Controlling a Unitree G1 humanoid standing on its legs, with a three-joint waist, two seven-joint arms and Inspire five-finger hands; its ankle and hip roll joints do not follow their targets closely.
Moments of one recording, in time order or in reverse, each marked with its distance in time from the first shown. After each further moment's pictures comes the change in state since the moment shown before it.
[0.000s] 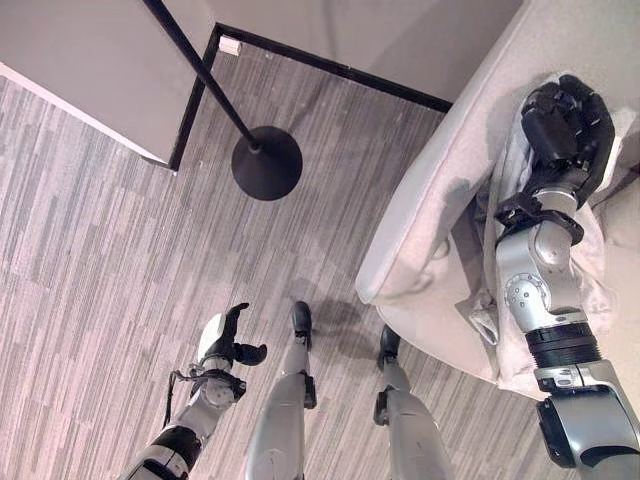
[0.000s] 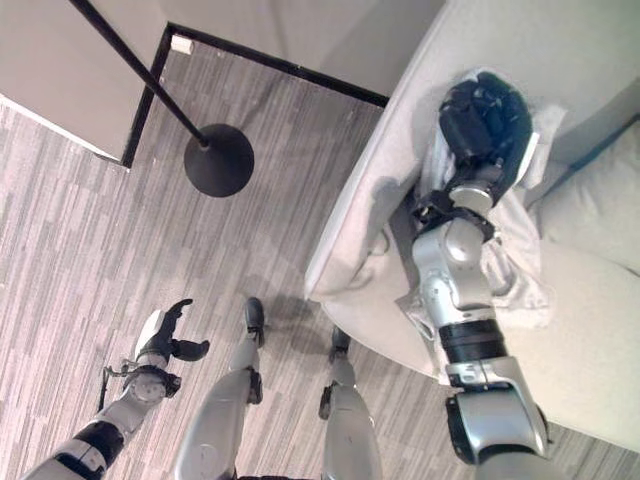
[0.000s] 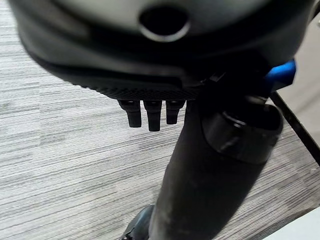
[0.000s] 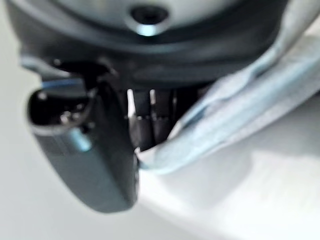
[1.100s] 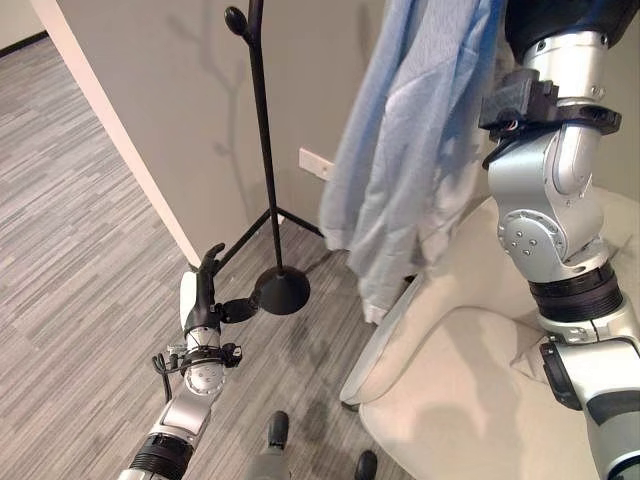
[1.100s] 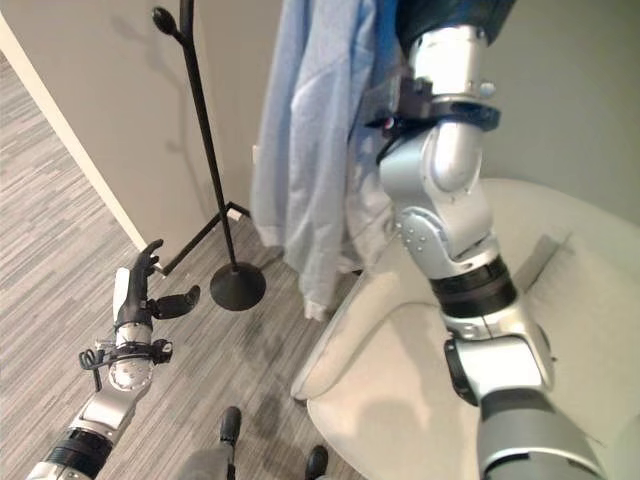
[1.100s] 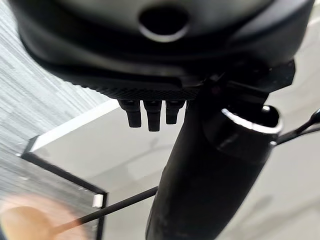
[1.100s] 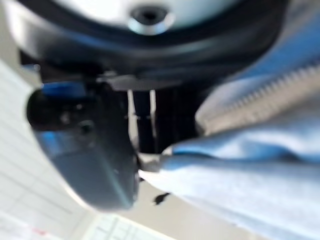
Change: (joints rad) left arm 0.103 0.010 0.185 -0.491 -0.082 -0.001 0.141; right arm -0.387 -0.045 0.195 -0.200 -0.044 -0.076 0.064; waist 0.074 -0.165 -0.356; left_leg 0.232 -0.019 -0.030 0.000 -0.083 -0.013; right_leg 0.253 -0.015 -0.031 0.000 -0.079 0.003
